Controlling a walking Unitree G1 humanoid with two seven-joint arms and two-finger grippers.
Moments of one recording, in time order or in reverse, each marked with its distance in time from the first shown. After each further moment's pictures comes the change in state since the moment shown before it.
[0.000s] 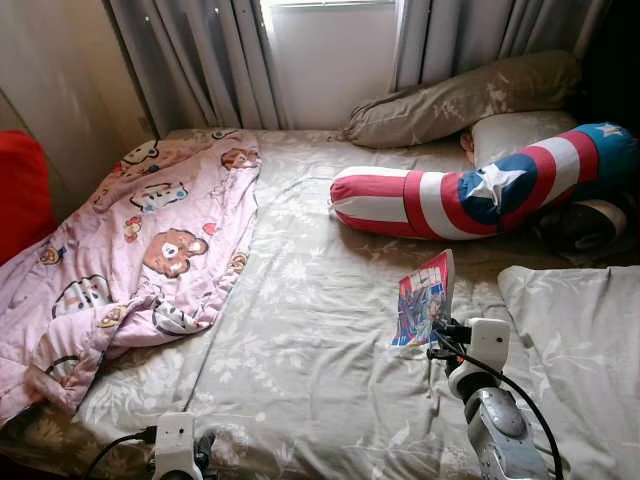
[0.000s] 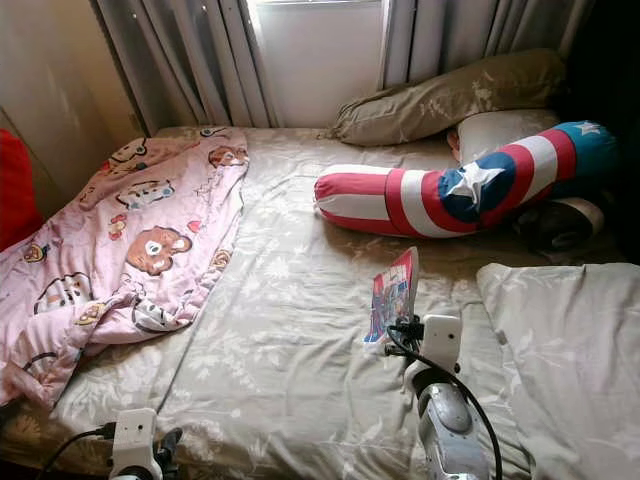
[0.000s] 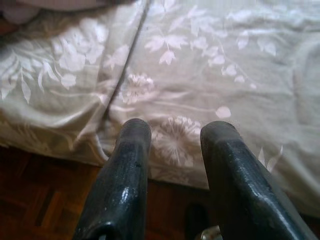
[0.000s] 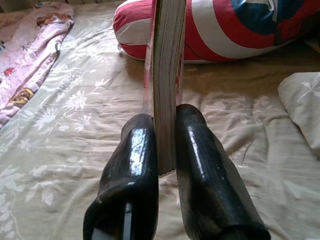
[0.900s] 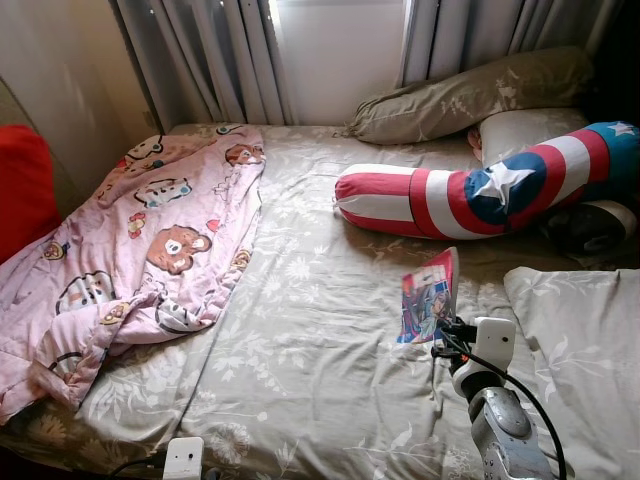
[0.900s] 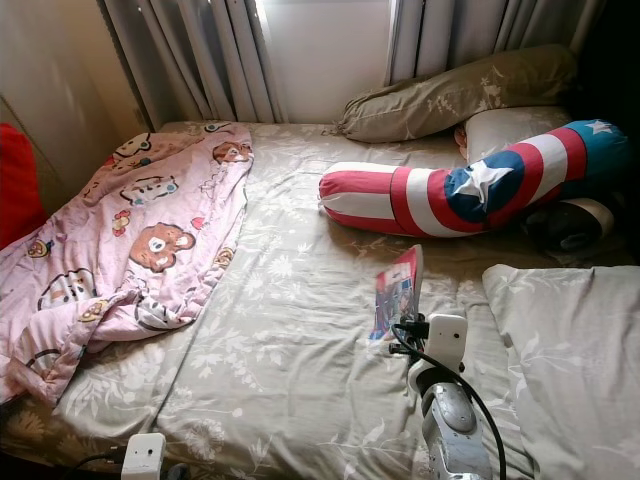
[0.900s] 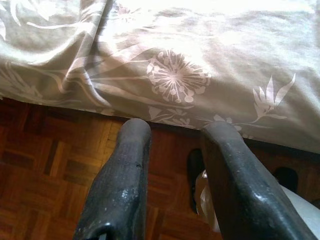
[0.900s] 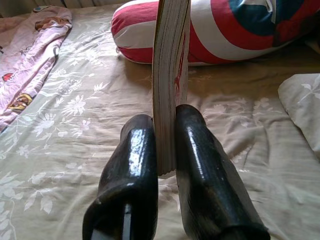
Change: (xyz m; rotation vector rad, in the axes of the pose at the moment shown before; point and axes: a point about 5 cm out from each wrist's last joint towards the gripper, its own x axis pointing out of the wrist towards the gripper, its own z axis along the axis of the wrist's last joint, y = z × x) left arm -0.010 -0.005 -0.033 0.047 0.219 -0.018; right arm 0.000 -0.003 0.002 0.025 -0.021 -0.014
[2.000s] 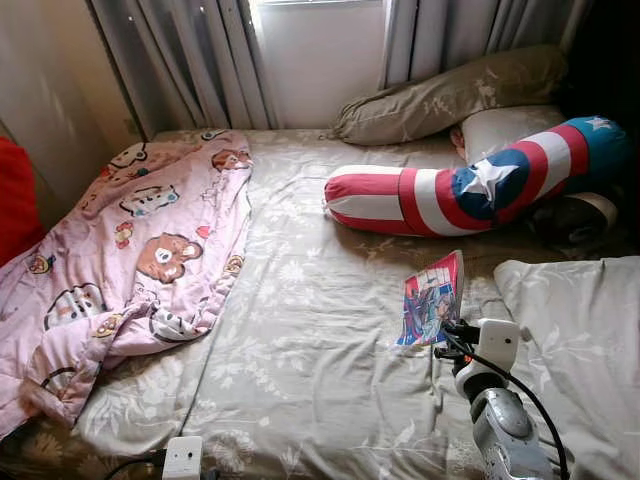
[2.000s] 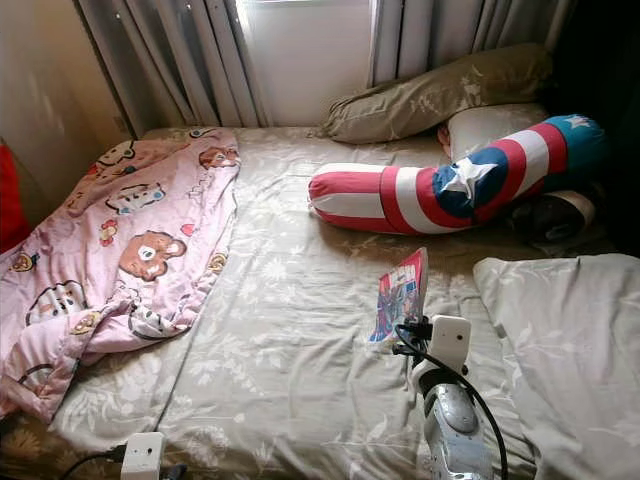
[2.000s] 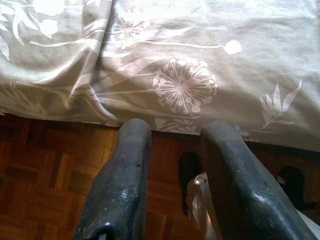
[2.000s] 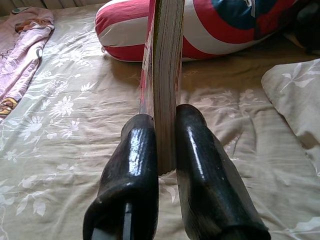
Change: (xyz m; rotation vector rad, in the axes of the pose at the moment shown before) left arm 0.000 0.001 0.001 0.005 -0.002 -0.003; right arm 0.000 -0.004 -0.003 0.006 0.012 -0.030
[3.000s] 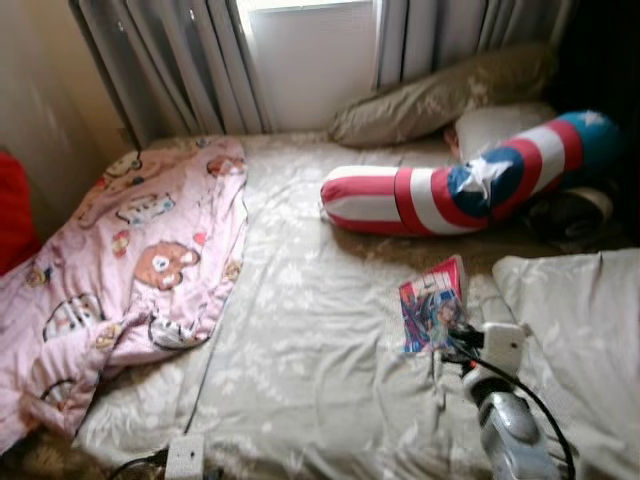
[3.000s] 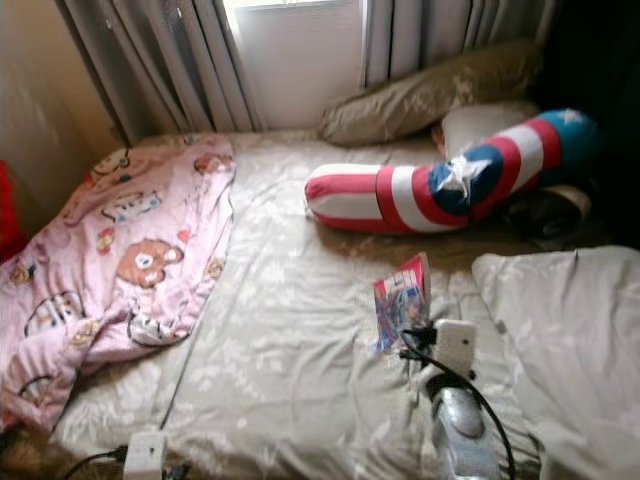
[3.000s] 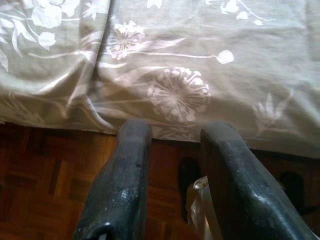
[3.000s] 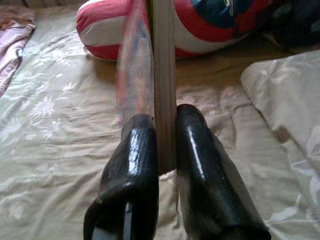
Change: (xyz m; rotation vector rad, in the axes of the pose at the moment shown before) left arm 0.000 -0.002 0.000 -0.017 -0.005 -0.005; right arm -0.002 -0.009 -0.002 -0.023 0.010 -0.039
